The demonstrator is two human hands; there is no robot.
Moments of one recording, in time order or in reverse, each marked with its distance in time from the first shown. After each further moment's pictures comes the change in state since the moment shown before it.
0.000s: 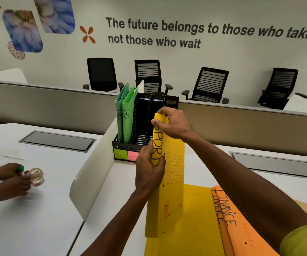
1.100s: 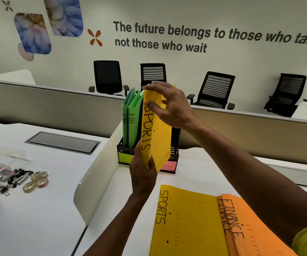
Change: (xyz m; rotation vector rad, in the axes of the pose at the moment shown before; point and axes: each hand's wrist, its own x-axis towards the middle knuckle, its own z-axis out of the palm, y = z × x) left_hand 0.021 -0.050 -0.008 0.219 0.246 0.022; right_hand 0.032 -0.060 -0.031 0.107 0.086 -0.365
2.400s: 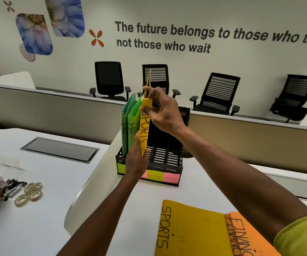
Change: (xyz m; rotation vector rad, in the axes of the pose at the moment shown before) left_hand 0.116 -0.067 0.046 0.185 -0.178 0.062; right_hand 0.057 0.068 0.058 0.308 0.124 -0.002
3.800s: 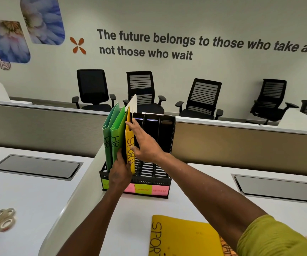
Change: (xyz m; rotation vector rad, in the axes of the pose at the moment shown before) left_hand 0.025 -0.036 0.024 0.048 -0.118 -0.137; right_hand -0.033 0.087 0.040 -0.427 -0.346 0.187
